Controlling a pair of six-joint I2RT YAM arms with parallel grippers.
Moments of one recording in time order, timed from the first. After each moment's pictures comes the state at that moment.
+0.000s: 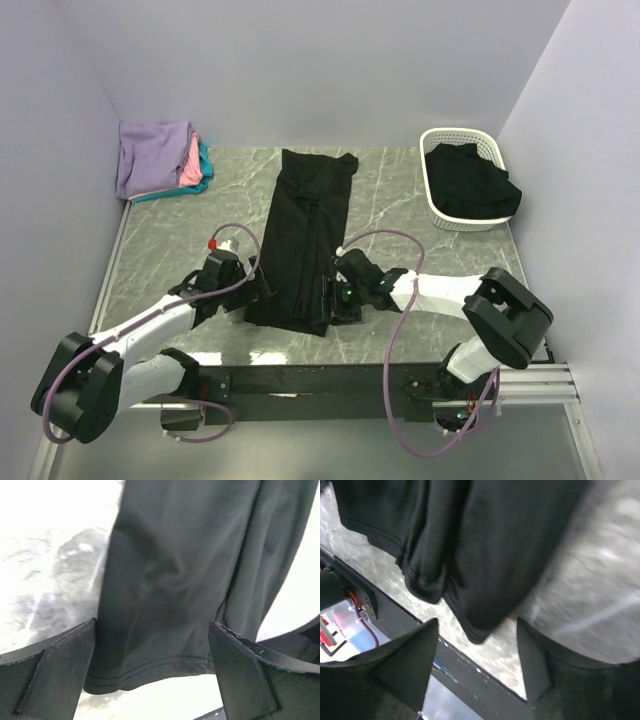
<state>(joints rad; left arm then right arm) -0.47 1.09 0.42 -0.16 0.07 -0.80 0.84 1.50 0.67 -0.14 -0.30 0.85</state>
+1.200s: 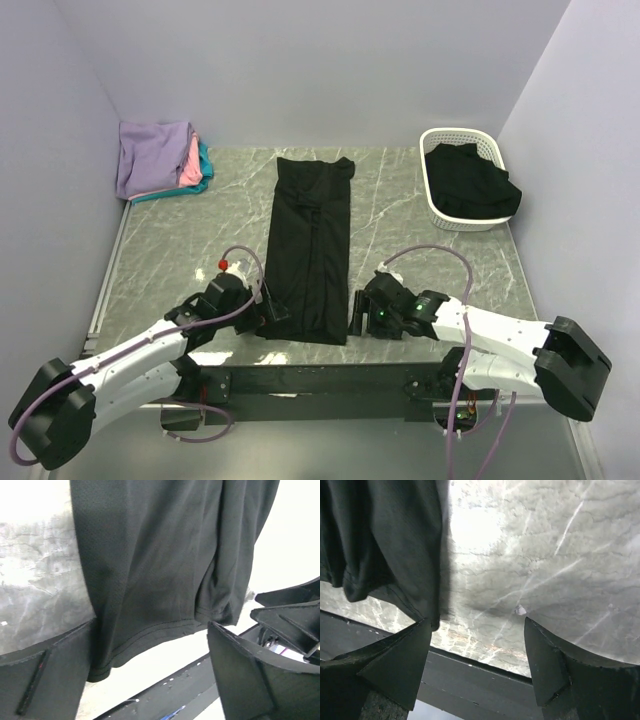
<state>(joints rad) -0.66 0.87 0.27 -0.14 0.14 -0.96 0.89 1.09 0.49 -0.46 0.03 0.96</state>
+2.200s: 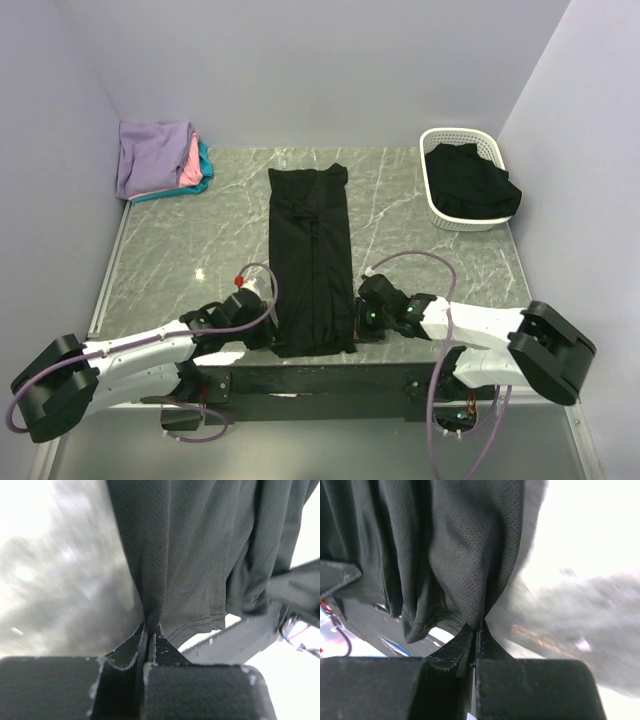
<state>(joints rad) -0.85 0.97 0.25 -0.13 0.10 -1.08 0.89 1.24 0.43 -0.18 -0.16 0.98</state>
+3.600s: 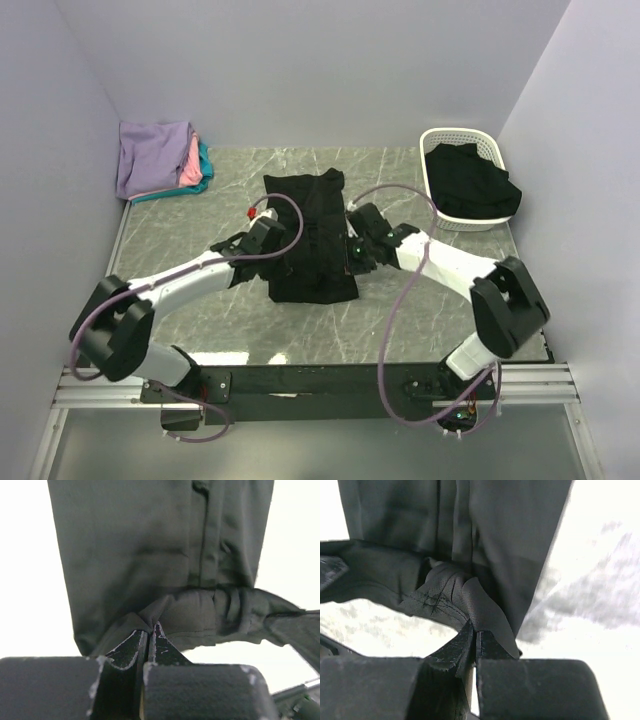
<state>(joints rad) -0.68 1.41 0.85 -0.33 -0.11 -0.85 0.64 1.53 0.99 -0.47 -0.11 0.53</state>
